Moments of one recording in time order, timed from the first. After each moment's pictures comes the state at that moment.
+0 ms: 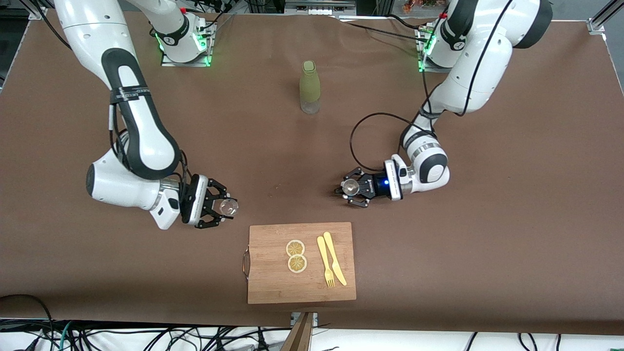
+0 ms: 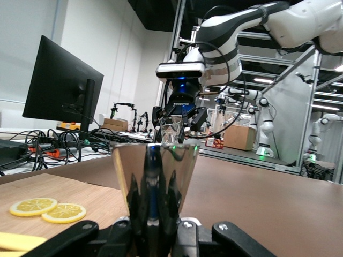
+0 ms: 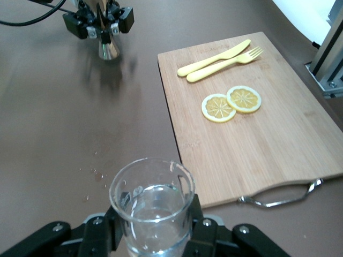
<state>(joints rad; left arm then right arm) -0.32 0.91 -0.02 -1.75 -2.11 1.77 2.56 0.28 0.64 -0.05 -1.58 0.92 2.20 -1.72</state>
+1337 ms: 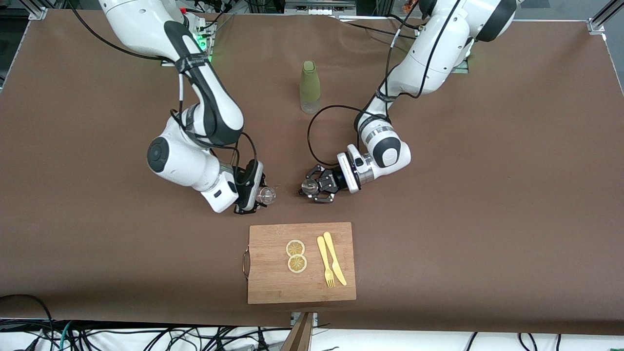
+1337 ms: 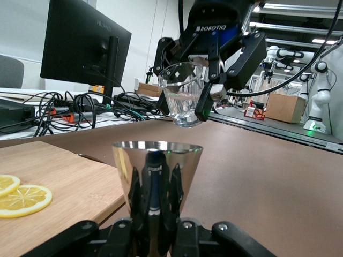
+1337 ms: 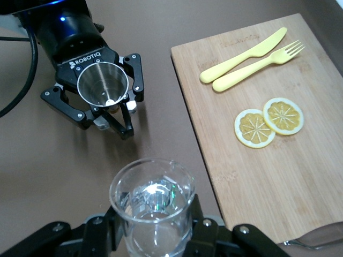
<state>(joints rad) -0.56 0.91 -0.02 -1.65 -2.40 2.16 2.56 0.49 0.61 -0.05 -1.57 0.60 2.33 -1.27</state>
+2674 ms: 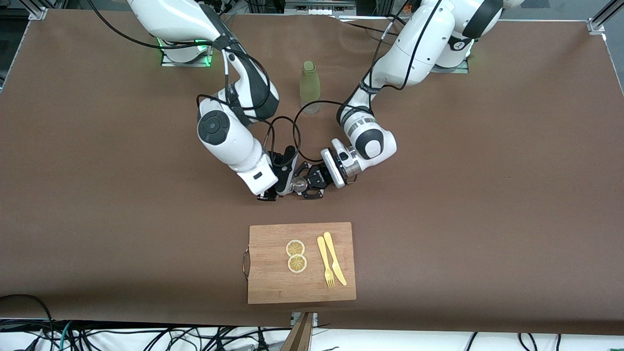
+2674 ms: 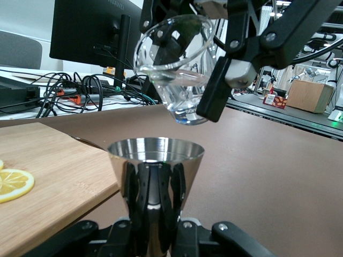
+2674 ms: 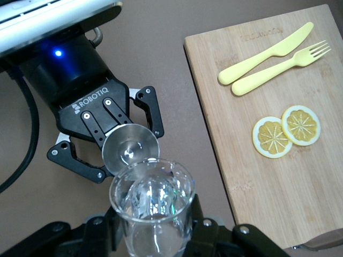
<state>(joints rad) -0.65 0.91 -0.02 -1.59 -2.51 2.33 2.56 0.60 0.61 -0.03 -1.54 0.25 2.35 -0.95</state>
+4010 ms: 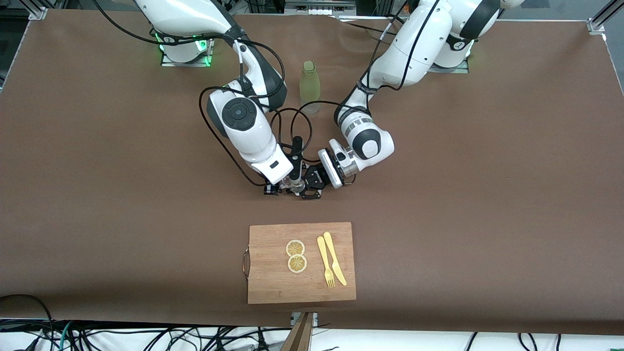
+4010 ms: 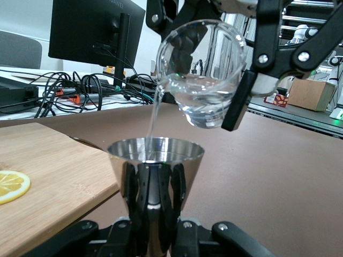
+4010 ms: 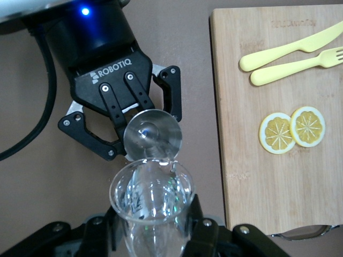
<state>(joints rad) -0.66 0.93 -0.02 -1.57 -2.51 2.34 2.56 0.63 0.60 -0.02 -1.54 0.02 2.30 -0.94</state>
